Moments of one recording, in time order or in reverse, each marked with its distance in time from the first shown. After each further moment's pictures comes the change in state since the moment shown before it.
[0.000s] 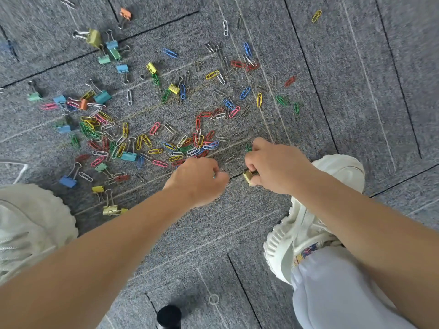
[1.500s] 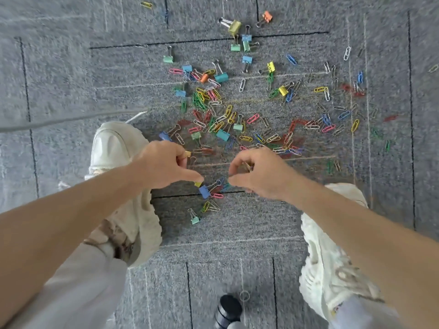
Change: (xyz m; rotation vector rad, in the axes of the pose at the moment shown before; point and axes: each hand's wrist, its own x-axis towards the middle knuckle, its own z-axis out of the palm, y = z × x) left_hand -0.102 -0.170 -0.064 -0.121 0.137 -0.287; right_hand 0.035 -0.160 -0.031 0.784 -0.096 -0.101
